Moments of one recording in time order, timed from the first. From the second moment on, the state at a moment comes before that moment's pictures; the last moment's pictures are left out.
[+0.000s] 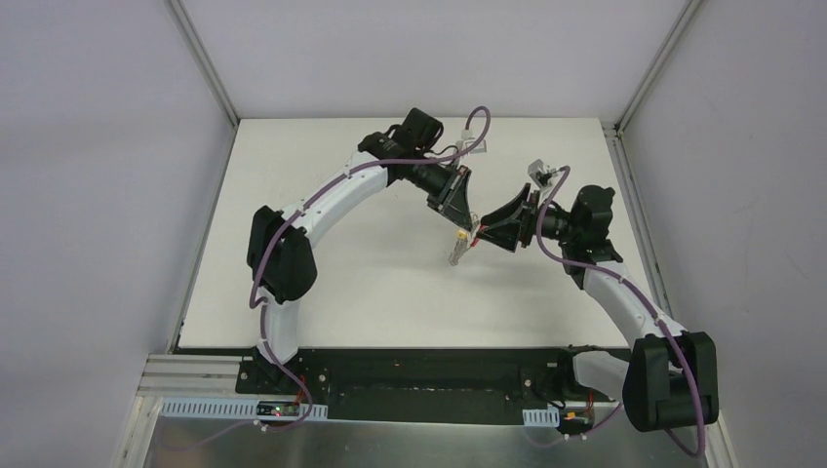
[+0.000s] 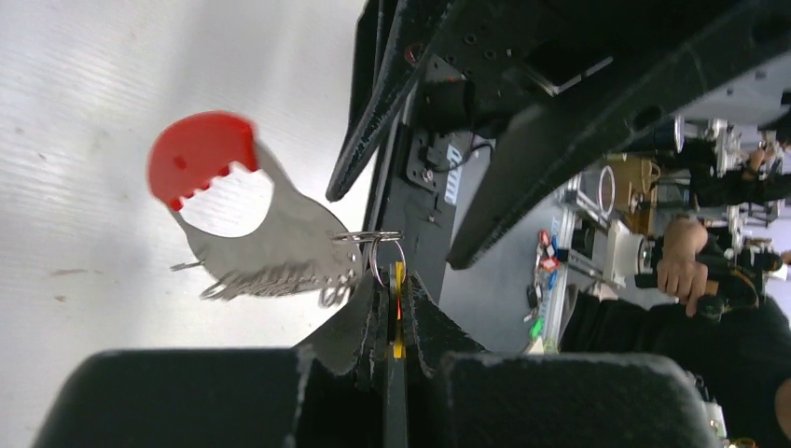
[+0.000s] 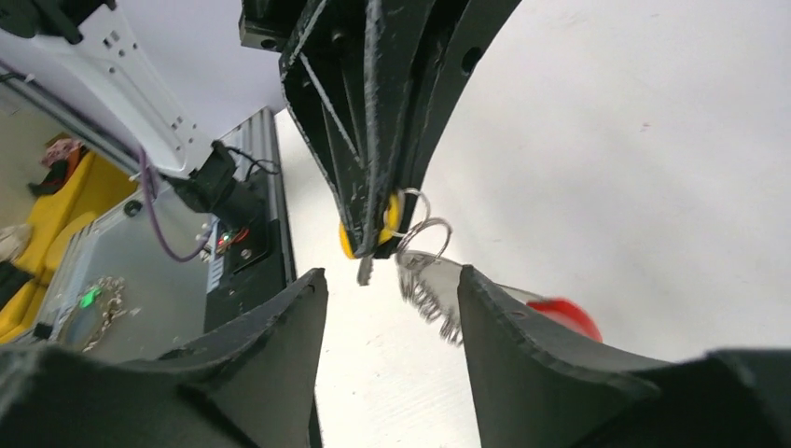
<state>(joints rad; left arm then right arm) -0.67 1.93 1.83 -0.79 0.99 -0.14 0.16 1.15 0.62 0.44 -1.18 0.37</state>
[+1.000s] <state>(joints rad) -0.50 2.20 1.59 -0.73 0.84 -0.22 0.00 1.11 0.64 0.40 -1.13 0.37</state>
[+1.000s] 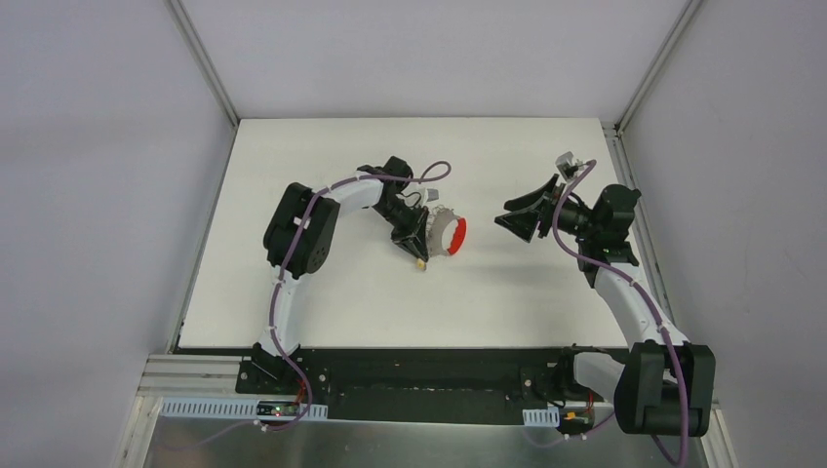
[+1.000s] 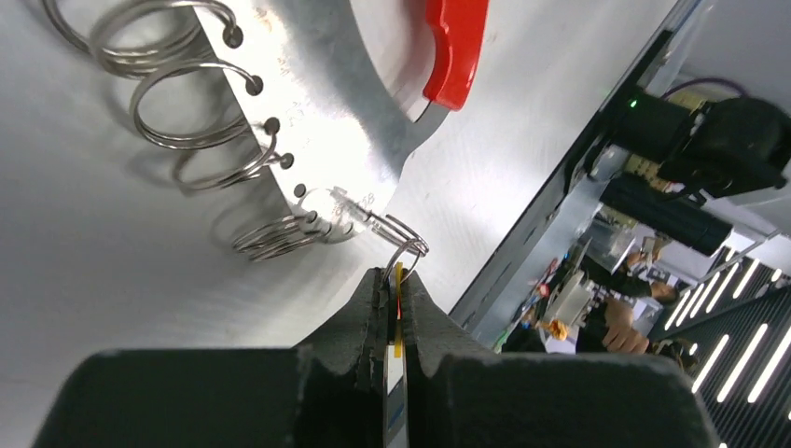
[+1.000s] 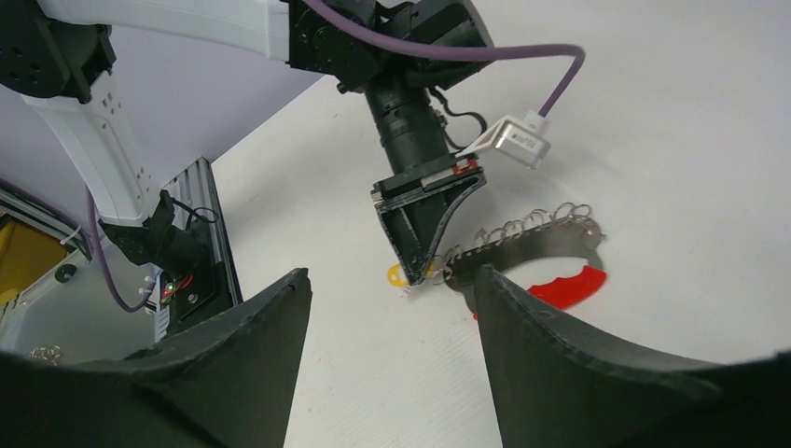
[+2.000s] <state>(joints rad) -0.50 1.84 1.37 -0.89 0.55 0.07 -0.03 1.11 0.64 0.40 -1.12 0.36</state>
